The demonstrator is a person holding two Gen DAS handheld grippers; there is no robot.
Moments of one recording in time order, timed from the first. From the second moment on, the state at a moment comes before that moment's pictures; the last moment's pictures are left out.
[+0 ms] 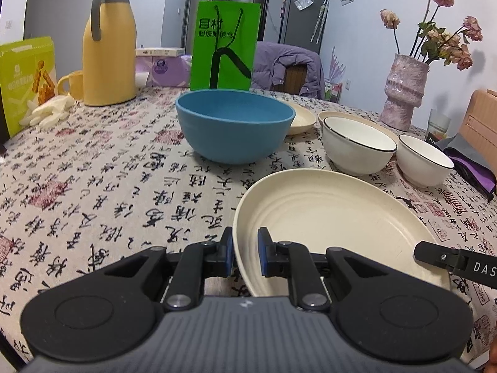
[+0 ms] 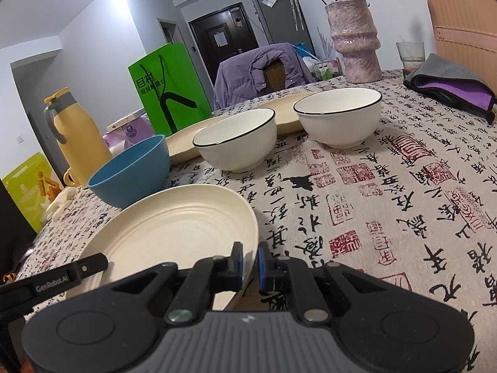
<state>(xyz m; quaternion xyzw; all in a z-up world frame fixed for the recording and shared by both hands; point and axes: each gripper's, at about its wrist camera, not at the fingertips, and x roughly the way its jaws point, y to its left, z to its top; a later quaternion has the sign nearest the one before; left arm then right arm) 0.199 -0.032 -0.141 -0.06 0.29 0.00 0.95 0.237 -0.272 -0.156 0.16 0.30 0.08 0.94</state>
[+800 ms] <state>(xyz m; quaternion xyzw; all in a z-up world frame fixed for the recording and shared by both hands) 0.169 -0.017 -0.104 -0.09 0.21 -0.02 0.97 0.217 -0.287 -0.128 0.18 0.23 0.09 0.95</state>
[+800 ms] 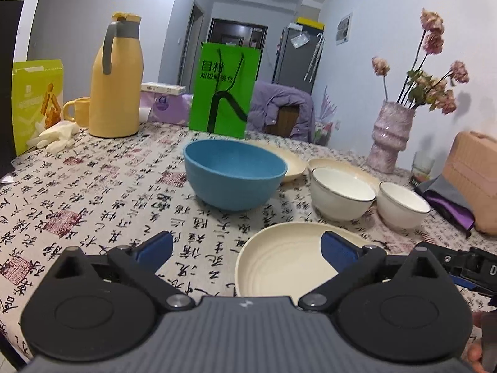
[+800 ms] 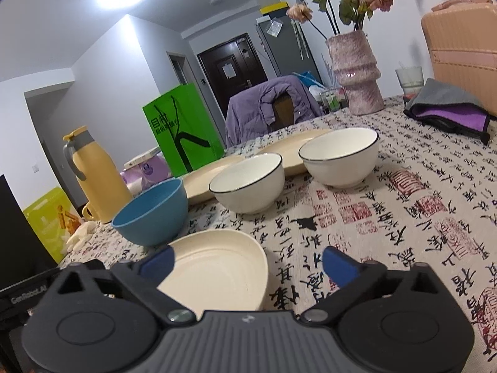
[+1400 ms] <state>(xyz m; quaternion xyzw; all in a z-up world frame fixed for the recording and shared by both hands) 0.149 -0.015 -0.085 -0.08 0.18 -0.03 0.98 0.202 -0.280 -0.112 0.16 0.22 0.09 0.96</state>
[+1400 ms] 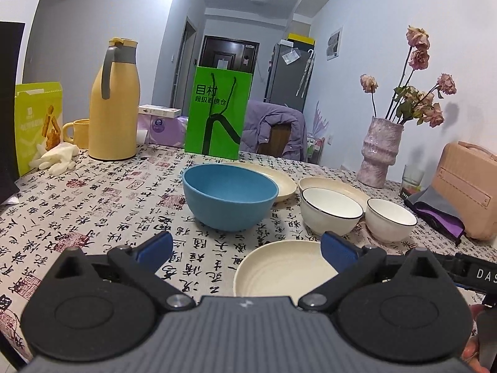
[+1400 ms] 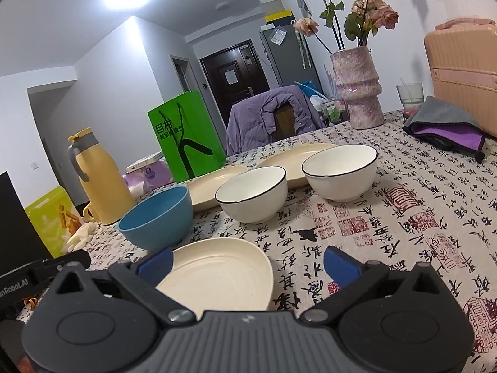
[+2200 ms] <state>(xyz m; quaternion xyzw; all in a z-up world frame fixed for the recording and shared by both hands) 0.122 0.000 -0.048 -0.09 0.14 -0.02 0.99 0.180 -0.267 -0.075 0.15 0.18 0.09 0.97</state>
